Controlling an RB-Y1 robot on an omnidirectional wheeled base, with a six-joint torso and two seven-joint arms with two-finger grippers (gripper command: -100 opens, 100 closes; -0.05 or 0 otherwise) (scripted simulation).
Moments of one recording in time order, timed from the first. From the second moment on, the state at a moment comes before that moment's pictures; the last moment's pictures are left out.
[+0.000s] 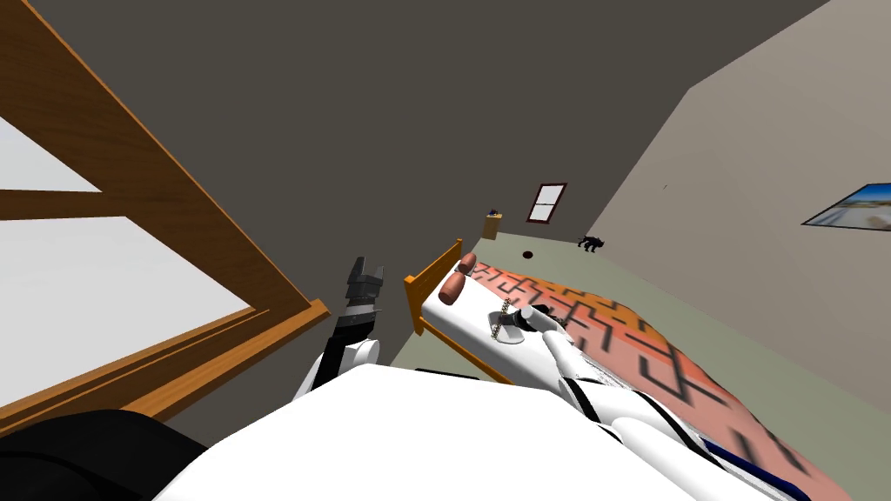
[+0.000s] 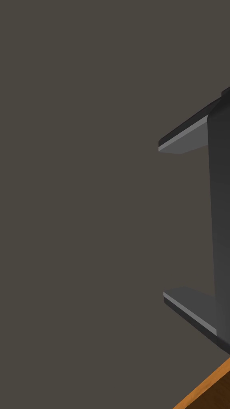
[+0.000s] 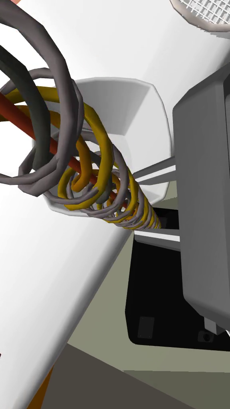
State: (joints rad) left arm 0.52 -0.04 0.05 -2.26 0.03 -0.40 0.11; right arm -0.37 -0.41 -0.11 -0.82 -0.75 0.89 -1.02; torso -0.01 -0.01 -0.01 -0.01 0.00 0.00
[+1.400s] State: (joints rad) left arm 0.52 -0.04 0.05 -2.26 0.03 -0.40 0.11; right arm -0.44 -0.52 -0.10 -0.94 -0.74 0.94 -1.11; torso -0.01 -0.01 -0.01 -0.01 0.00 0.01
